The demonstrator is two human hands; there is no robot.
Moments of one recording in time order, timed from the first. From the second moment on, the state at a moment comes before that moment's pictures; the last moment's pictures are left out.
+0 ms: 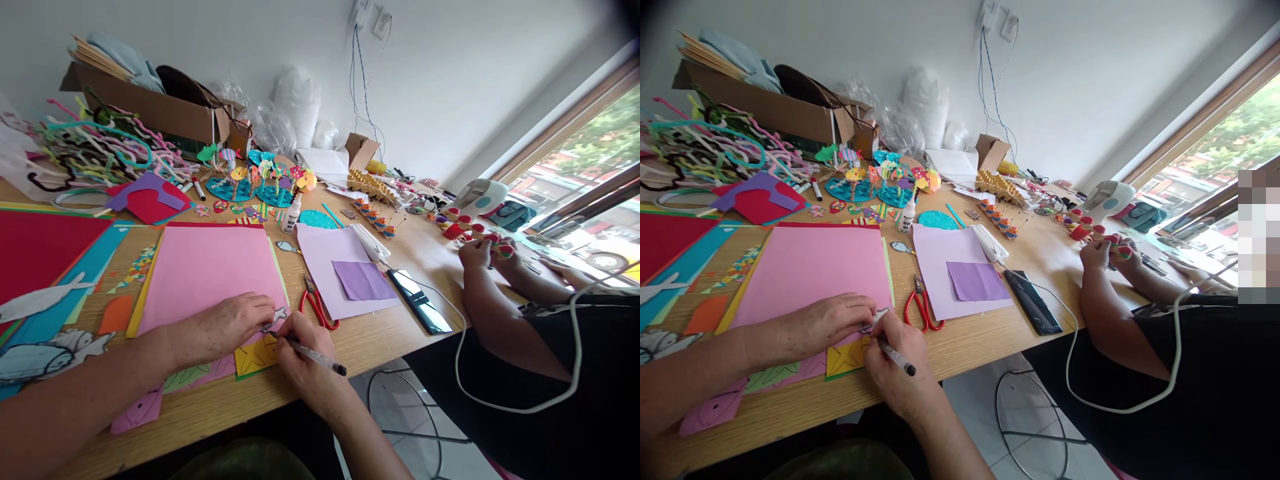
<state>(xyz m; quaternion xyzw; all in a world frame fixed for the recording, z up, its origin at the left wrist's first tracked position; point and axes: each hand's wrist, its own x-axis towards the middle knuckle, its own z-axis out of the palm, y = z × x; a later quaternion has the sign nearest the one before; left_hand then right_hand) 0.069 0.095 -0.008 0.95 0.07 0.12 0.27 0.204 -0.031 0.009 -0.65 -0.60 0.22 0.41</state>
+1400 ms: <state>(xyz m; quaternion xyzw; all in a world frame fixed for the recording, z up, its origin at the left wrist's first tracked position) 0.069 0.096 -0.006 0.94 0.06 0.13 0.32 0.209 -0.018 0.012 -0.63 -0.57 0.31 0.43</state>
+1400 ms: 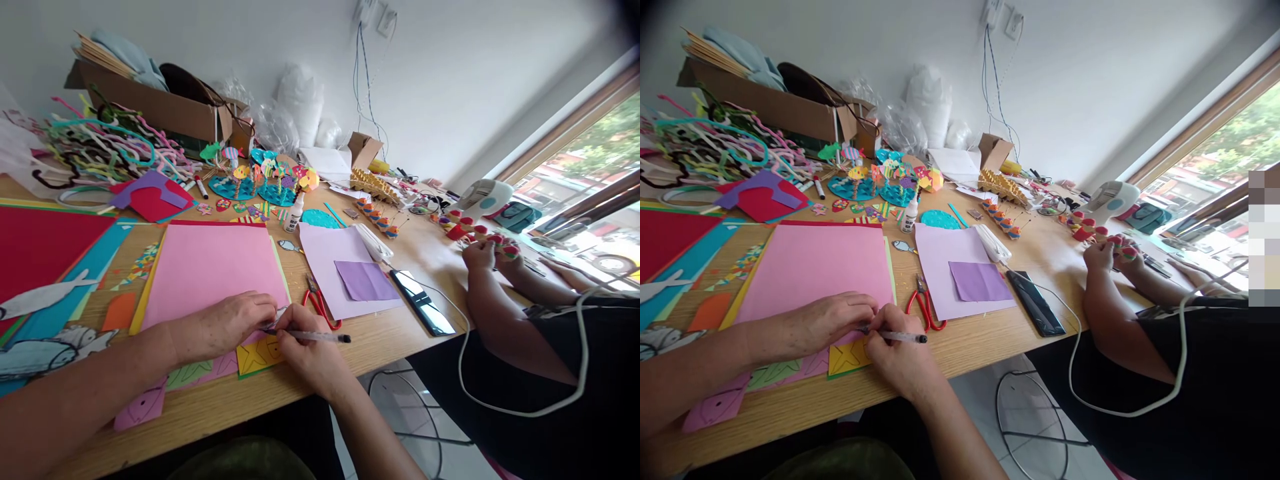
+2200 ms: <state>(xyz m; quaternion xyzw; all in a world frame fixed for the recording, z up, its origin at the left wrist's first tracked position) 0.070 0.097 -0.010 0.94 0.06 0.14 0.31 0.216 -0.017 0.015 -0.63 -0.59 0.30 0.40</state>
